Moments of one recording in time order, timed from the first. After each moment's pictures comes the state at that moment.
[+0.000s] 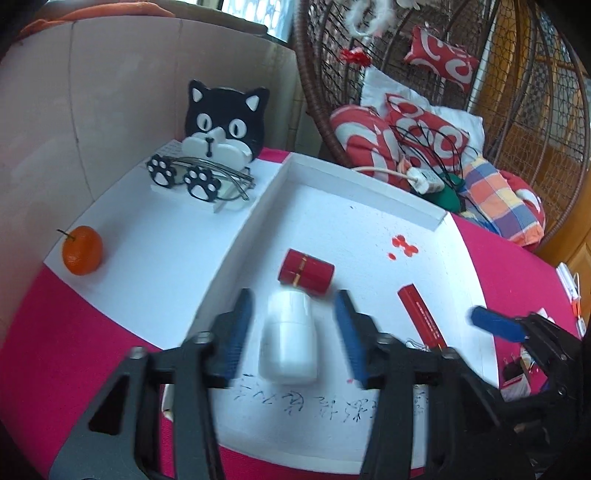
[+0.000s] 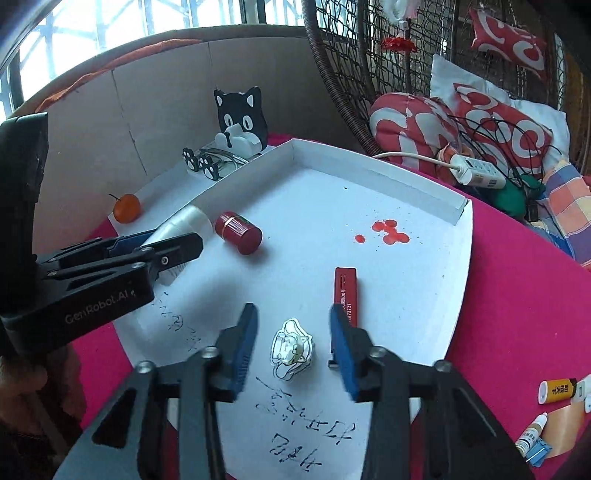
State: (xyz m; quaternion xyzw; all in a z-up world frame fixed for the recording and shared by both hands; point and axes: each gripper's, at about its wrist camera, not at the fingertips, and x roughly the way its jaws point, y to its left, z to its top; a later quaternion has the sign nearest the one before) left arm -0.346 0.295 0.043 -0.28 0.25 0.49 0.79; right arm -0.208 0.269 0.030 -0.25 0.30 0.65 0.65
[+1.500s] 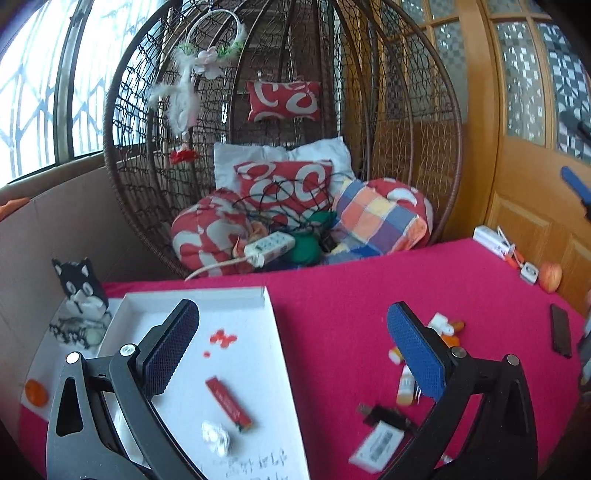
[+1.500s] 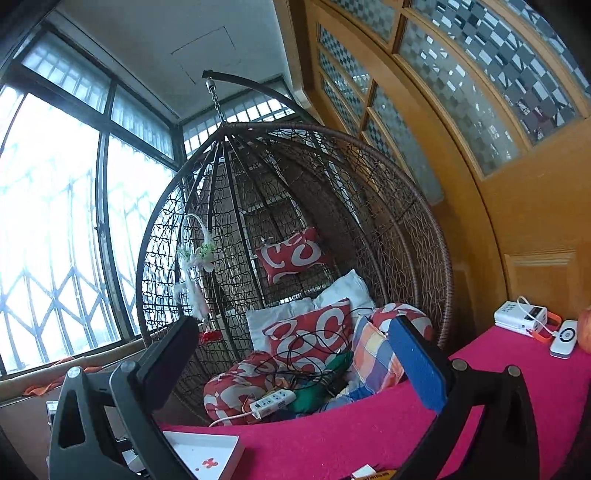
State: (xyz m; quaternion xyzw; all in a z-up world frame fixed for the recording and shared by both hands) left arm -0.189 0.197 0.148 -0.09 0.20 0.36 0.91; right arm -0.018 0.007 0.199 0.18 0.04 0.49 0.85
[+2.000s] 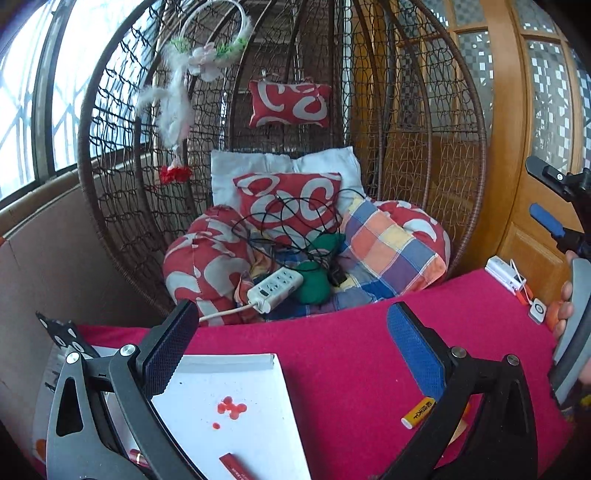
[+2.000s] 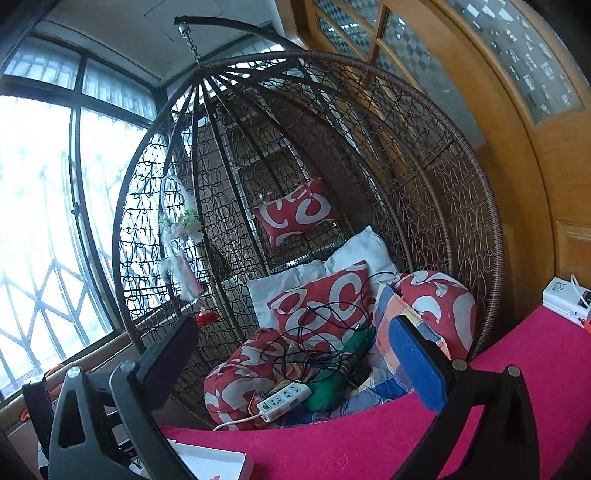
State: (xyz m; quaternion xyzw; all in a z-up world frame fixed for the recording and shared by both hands) left arm -0.142 0.286 0.200 -0.11 0.22 0.35 0.90; right arm 0.054 0.107 0.222 0.16 0.14 0.51 0.84
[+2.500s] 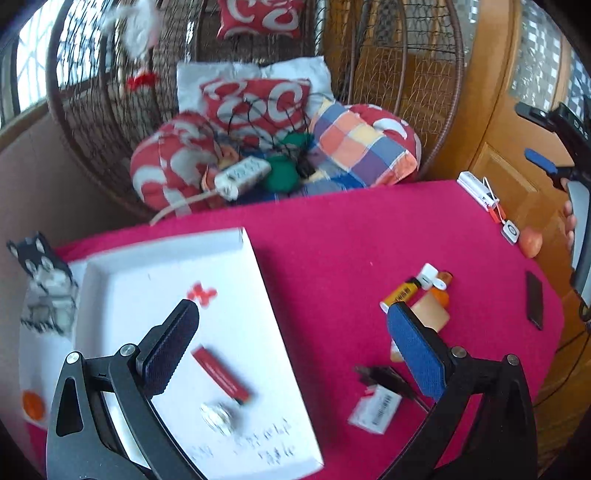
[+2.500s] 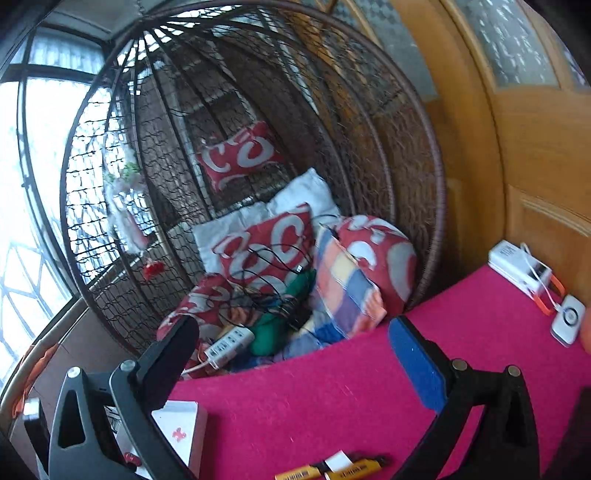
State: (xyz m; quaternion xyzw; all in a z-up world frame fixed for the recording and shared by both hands) left arm -0.168 0.250 0.142 -0.18 0.37 0.27 0.87; right arm 0.083 0.065 0.214 0.09 0.28 0.43 0.86
